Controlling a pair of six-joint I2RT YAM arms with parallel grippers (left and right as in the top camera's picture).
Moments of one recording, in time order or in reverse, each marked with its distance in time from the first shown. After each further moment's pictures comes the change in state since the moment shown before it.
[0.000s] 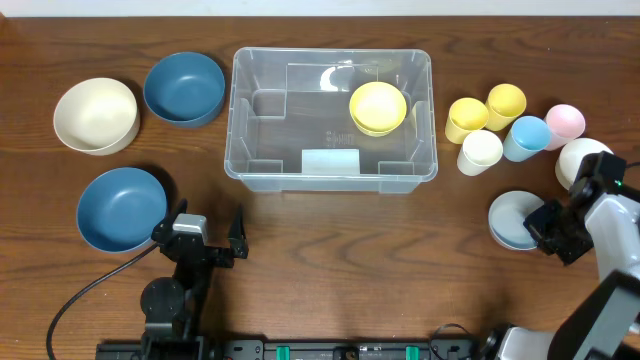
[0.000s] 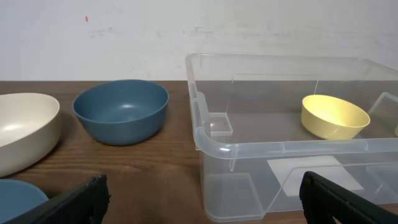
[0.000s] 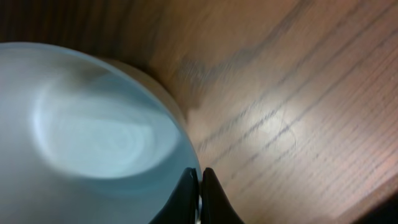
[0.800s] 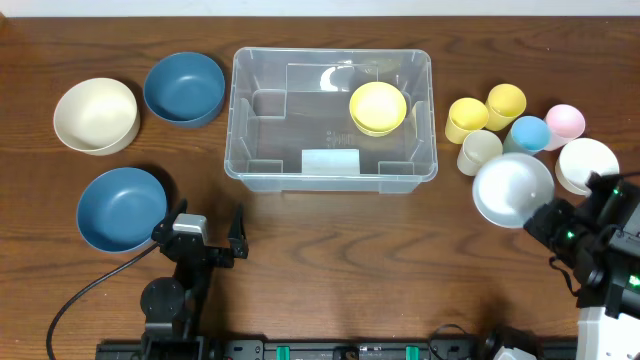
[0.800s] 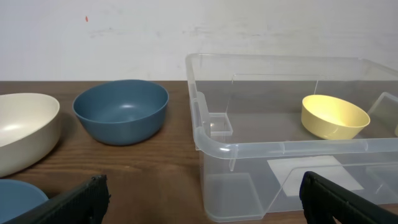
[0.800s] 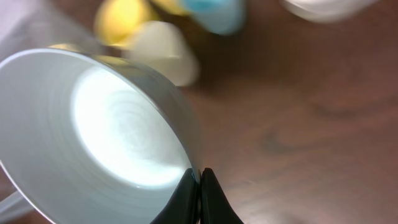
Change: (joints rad) left arm 0.000 0.000 0.000 0.000 0.000 0.000; right arm 0.084 -0.626 0.051 -0.061 -0.301 -0.196
